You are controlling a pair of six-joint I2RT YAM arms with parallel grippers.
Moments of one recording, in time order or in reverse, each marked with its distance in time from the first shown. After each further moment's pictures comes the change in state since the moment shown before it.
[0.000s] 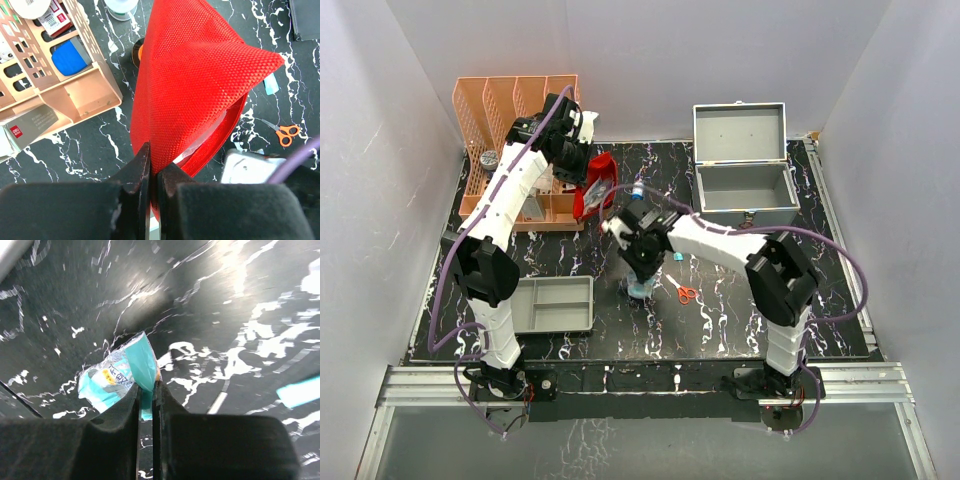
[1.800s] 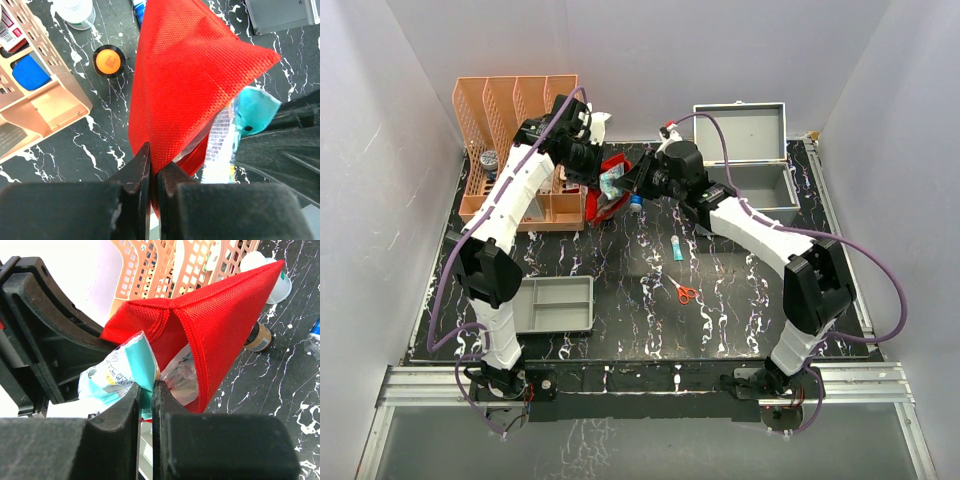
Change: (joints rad) left arm -0.045 0.000 0.000 0.022 0.089 -0.010; right arm -0.241 -0.188 0.005 0.758 -0.045 0.929
